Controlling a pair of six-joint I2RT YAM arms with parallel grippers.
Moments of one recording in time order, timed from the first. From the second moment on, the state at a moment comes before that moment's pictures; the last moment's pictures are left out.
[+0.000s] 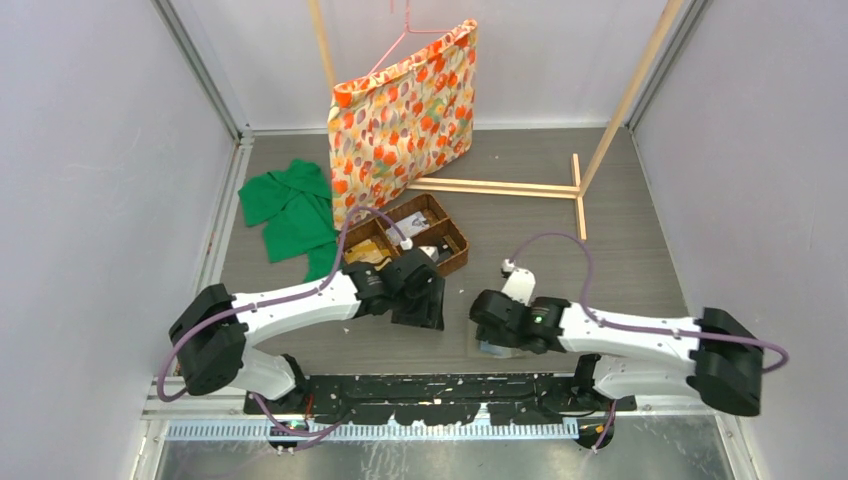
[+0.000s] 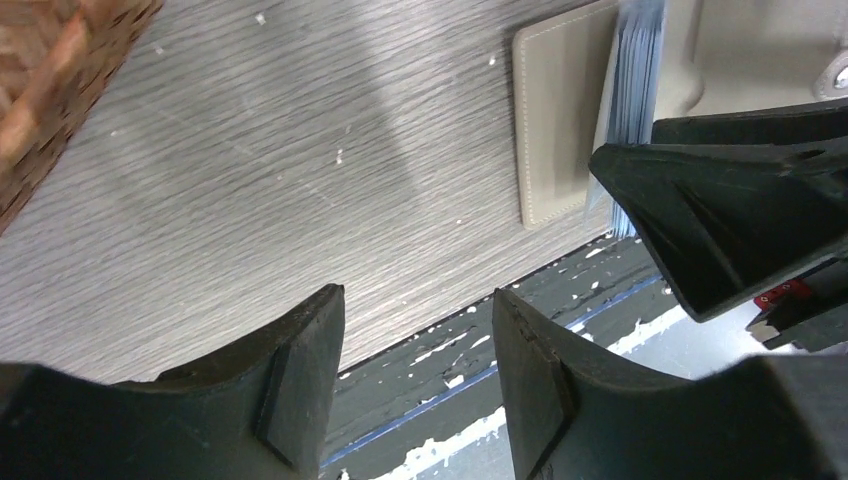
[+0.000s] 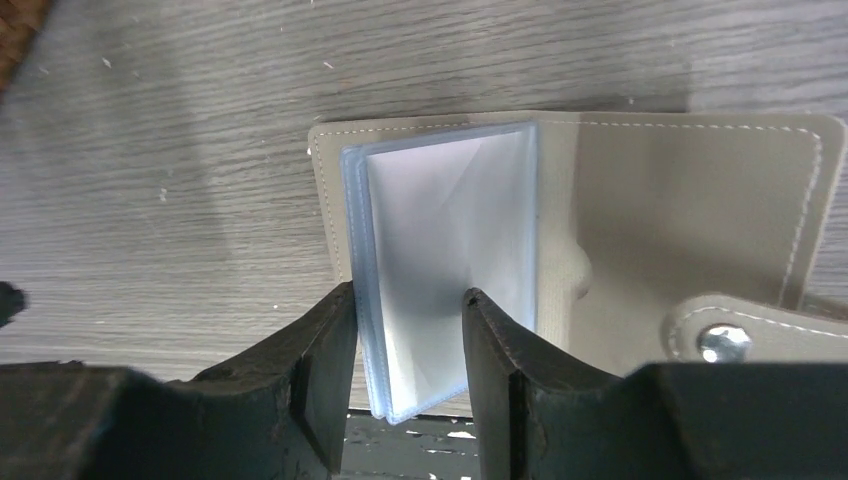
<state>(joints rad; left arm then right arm) -1.02 1.38 0.89 -0.53 0.03 -0.83 1.14 1.19 0.63 -0.65 0.41 1.23</state>
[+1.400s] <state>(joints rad) -1.02 1.53 1.02 -0.46 0.17 -0.76 1.01 0.64 0.26 -0.36 0.22 1.35</state>
